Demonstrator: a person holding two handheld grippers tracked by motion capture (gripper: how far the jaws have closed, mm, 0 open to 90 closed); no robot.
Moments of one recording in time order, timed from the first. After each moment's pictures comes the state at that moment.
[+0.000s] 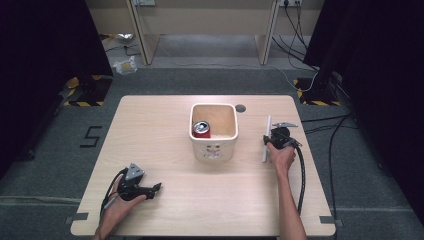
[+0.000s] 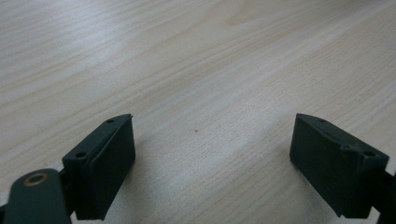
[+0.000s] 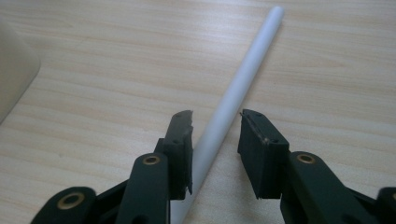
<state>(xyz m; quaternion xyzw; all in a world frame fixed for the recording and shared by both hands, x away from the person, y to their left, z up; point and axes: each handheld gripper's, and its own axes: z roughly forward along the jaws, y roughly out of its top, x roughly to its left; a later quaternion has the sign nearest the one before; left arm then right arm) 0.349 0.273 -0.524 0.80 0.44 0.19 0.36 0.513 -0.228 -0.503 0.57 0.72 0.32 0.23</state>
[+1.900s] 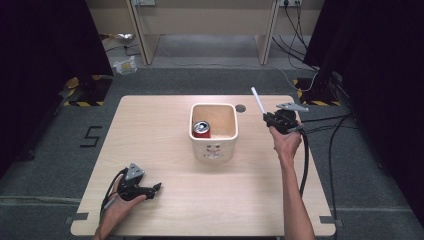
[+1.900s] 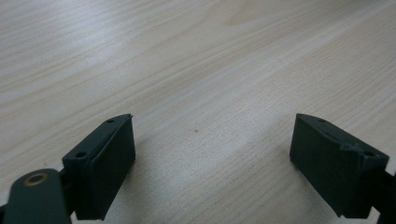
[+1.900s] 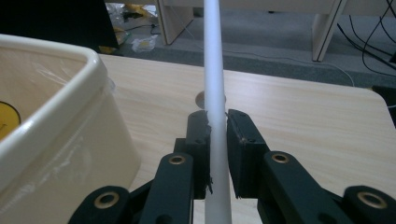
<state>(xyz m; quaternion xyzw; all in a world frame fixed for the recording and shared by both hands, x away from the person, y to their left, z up) 0.349 0.273 -0.524 0.80 0.44 0.19 0.36 0.500 -0.213 -0.404 0.51 0.70 0.43 0.26</state>
